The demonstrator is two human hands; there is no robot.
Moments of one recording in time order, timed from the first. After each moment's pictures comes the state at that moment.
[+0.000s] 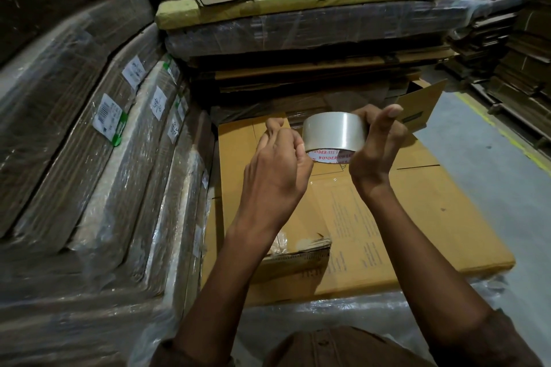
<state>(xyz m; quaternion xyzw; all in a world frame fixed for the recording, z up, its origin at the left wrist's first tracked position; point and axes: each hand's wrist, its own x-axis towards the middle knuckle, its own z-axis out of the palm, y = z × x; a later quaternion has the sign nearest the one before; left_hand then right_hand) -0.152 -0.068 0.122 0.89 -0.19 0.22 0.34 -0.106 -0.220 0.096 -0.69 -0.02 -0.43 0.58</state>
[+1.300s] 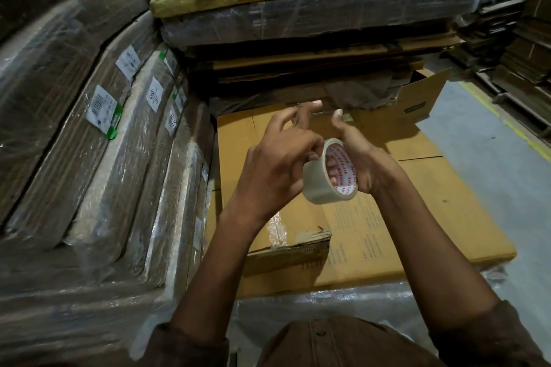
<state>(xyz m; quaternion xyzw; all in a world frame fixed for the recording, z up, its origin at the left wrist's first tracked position) -0.128 -0.056 0.109 0.84 -0.38 0.26 0.30 -0.066 -0.250 0.060 -0.58 0.13 0.30 0.74</state>
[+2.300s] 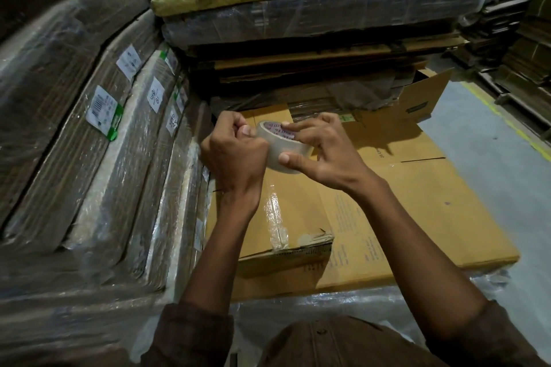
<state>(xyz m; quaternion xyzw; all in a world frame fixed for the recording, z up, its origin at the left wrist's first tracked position) -0.101 -0.047 0.104 0.81 0.07 0.43 0.40 -0.094 -0.207 0.091 -0.88 -0.25 -0.16 0.38</state>
